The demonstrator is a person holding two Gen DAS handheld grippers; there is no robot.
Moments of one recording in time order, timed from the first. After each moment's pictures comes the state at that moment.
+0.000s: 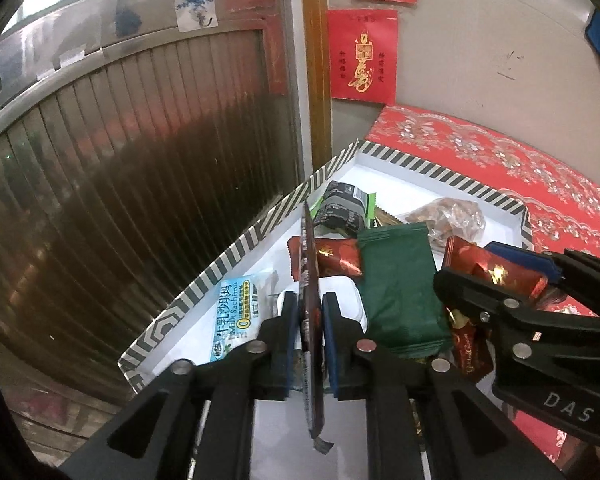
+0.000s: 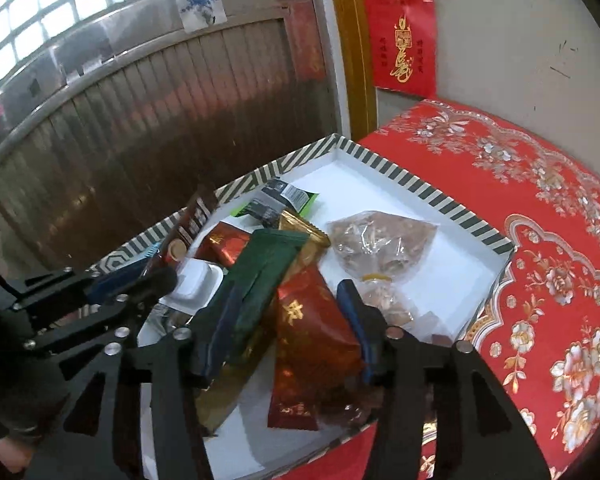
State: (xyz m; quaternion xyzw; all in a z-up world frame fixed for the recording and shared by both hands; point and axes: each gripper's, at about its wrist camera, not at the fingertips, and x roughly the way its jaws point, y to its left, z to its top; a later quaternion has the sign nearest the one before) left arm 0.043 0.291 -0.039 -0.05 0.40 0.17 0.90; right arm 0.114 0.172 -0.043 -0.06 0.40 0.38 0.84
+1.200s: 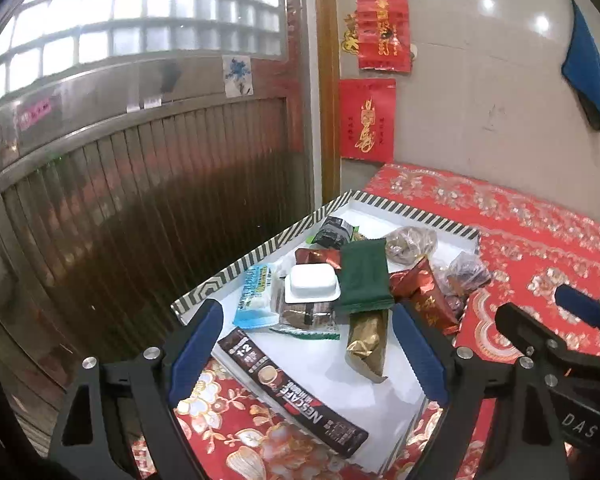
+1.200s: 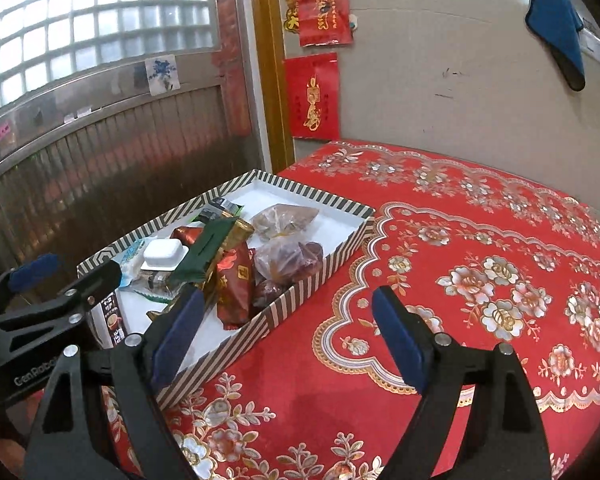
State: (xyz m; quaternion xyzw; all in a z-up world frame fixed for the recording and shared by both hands) left arm -0.056 0.235 -0.002 -0.04 0.29 0.21 0.93; right arm 0.016 0.079 -0.014 -0.03 0.31 0.25 0.92
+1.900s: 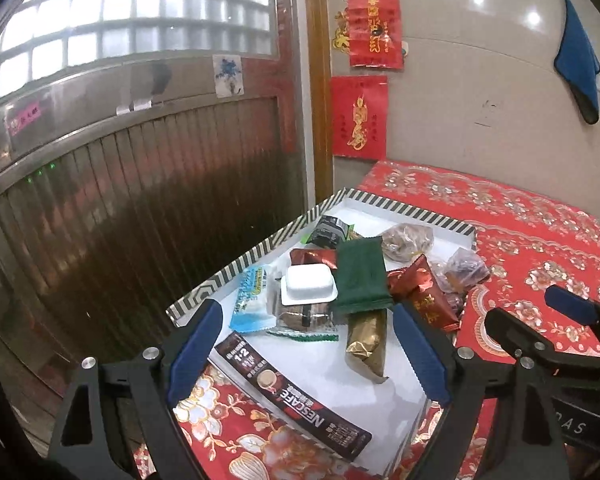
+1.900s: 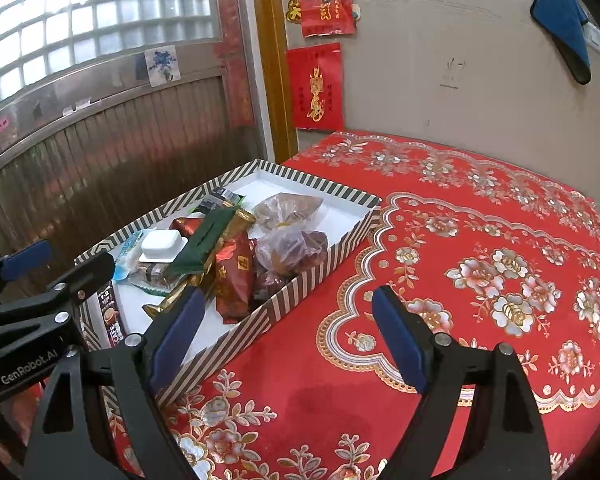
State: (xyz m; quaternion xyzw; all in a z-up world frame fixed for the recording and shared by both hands) left arm -0.052 0.241 -0.003 -0.04 0.29 0.19 0.94; right arm 0.021 0.083 -0.024 -0.03 0.32 0.26 0.91
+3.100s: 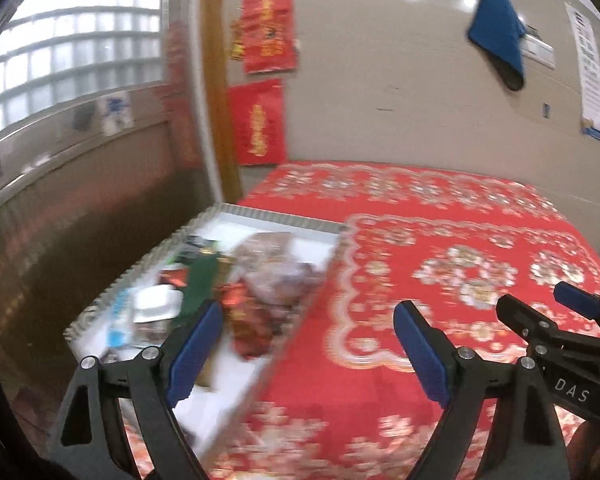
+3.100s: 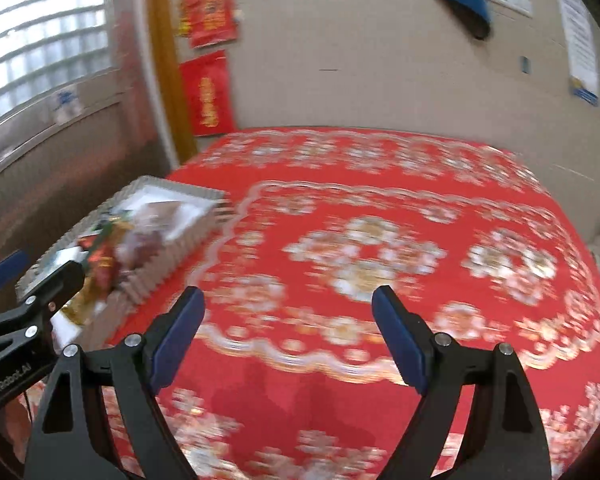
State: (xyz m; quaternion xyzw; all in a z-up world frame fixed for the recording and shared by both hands) left arm -0.010 0.105 0.005 0.01 0.30 0.07 0.95; right arm 0.028 -0.047 -0.013 0.02 0.34 0.11 0.93
